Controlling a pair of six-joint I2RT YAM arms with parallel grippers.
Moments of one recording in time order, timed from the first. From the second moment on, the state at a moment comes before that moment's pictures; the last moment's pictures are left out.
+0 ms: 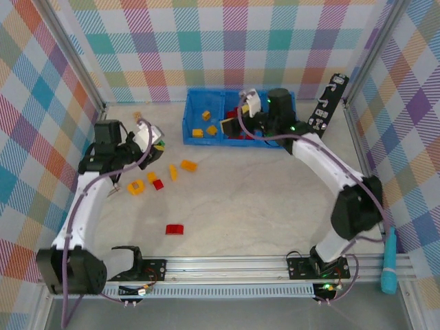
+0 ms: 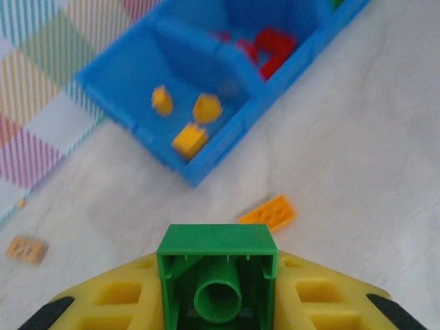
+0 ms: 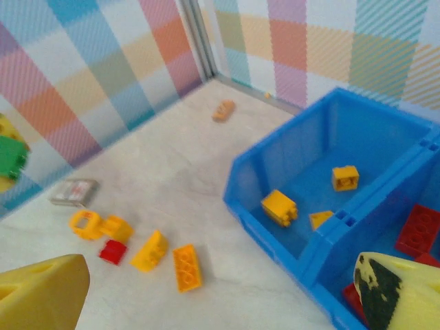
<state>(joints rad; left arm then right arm) 0.00 1.13 1.07 -0.58 0.57 0.71 0.45 1.59 1.38 -0.15 -0.55 0.04</state>
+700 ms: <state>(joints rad) -0.15 0.92 0.93 -0.24 0.73 0.46 0.63 1.64 1.56 -0.16 -0.90 0.39</state>
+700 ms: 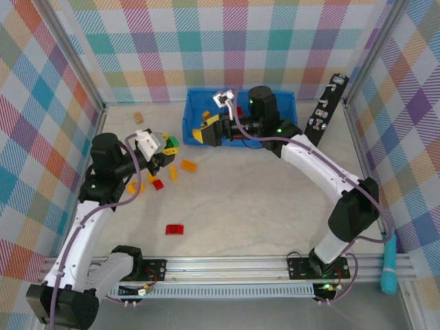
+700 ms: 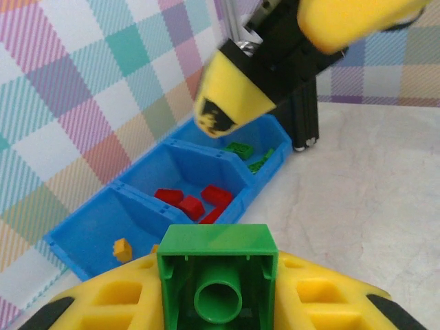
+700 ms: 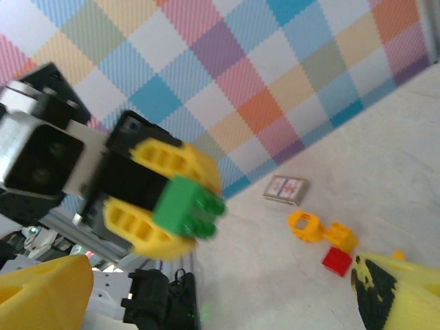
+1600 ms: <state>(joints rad) -0.26 0.96 0.98 -0.30 0.64 0.51 0.76 1.79 1.80 -0.49 -0.76 0.30</state>
